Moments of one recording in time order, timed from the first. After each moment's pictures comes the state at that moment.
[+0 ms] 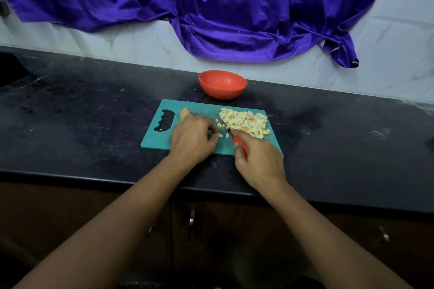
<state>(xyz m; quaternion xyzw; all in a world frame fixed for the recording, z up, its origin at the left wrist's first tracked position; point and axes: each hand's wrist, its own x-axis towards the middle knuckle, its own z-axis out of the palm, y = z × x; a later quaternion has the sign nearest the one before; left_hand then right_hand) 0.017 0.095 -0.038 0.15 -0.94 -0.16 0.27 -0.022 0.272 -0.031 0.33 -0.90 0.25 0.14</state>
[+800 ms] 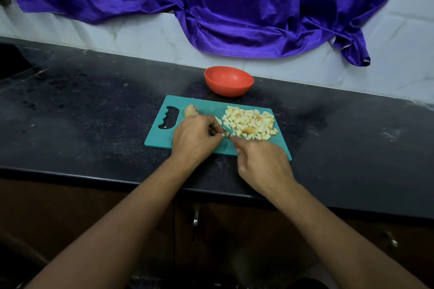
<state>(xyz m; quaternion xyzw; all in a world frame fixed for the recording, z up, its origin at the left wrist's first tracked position) 0.021 0.092 -0.040 0.19 -0.91 -0.26 0.26 -0.020 0.265 -0.021 0.39 -0.91 0.10 0.10</state>
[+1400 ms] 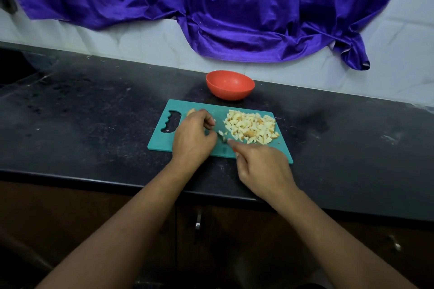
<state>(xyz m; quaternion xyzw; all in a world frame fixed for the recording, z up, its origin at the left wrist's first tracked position) 0.023 0.087 -0.040 0.21 -0.86 -0.33 0.33 -0.022 0.267 -0.032 0.42 -0.89 0.12 0.15</state>
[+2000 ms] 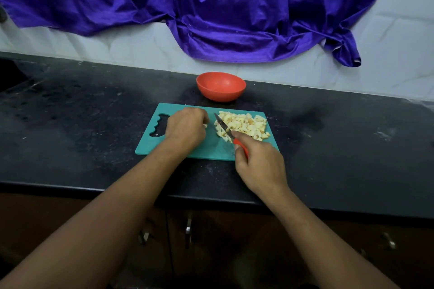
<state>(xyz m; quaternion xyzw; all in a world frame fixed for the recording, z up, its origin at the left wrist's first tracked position) -0.017 0.069 -0.019 0.22 -0.95 -0.08 0.19 -0.032 0.275 -0.032 0.33 -0.89 0.27 0.14</state>
